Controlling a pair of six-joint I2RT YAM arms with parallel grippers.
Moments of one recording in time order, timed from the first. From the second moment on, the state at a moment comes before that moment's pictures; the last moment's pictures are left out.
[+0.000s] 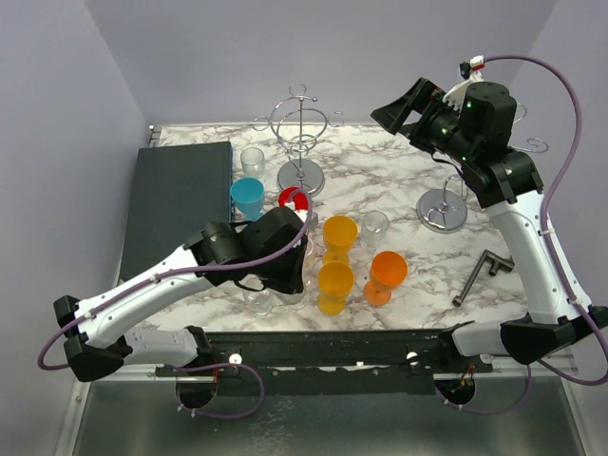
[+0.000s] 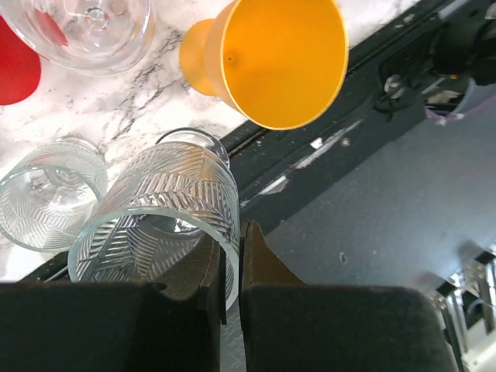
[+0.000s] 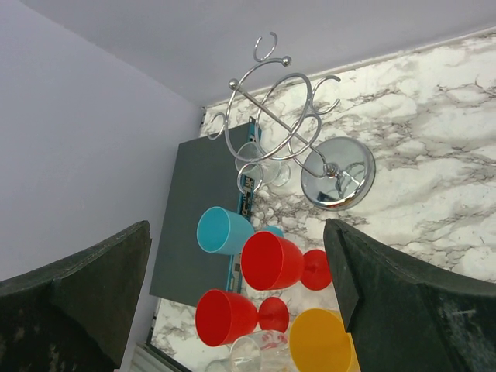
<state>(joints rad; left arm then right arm) -1.03 1.15 1.33 -1.11 0.08 -0.63 0.35 1.35 1.73 -0.58 -0.11 0.67</state>
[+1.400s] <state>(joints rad) -1.26 1.40 1.05 -0.86 -0.23 -0.77 0.35 1.35 1.68 -0.58 -0.10 0.66</state>
